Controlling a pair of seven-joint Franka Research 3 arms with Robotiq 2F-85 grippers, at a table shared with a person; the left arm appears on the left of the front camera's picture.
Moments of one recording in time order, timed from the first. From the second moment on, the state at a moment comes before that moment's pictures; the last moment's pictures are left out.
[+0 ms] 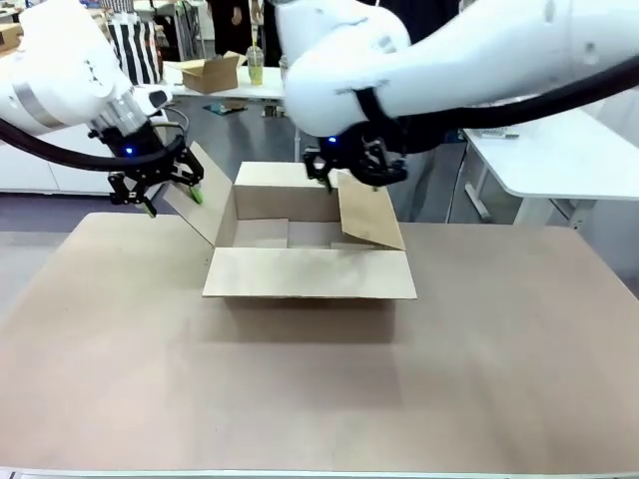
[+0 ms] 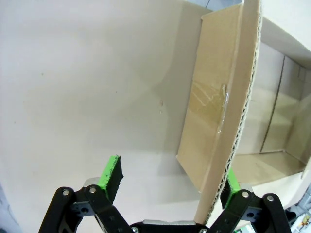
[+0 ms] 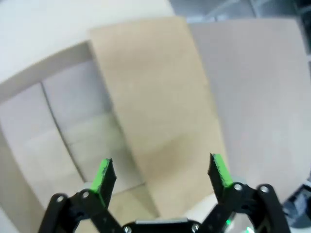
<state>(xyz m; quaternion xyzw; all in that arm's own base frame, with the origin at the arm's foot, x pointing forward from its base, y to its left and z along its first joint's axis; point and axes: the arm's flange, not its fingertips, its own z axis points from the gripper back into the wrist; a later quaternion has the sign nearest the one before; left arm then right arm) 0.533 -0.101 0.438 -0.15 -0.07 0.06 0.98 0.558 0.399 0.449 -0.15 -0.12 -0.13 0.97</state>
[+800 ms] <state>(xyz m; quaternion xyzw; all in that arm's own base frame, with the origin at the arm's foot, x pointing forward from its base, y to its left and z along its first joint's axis) 0.533 -0.101 0.438 -0.15 -0.07 0.06 0.98 0.588 0.401 0.406 -0.18 -0.03 0.03 0.98</state>
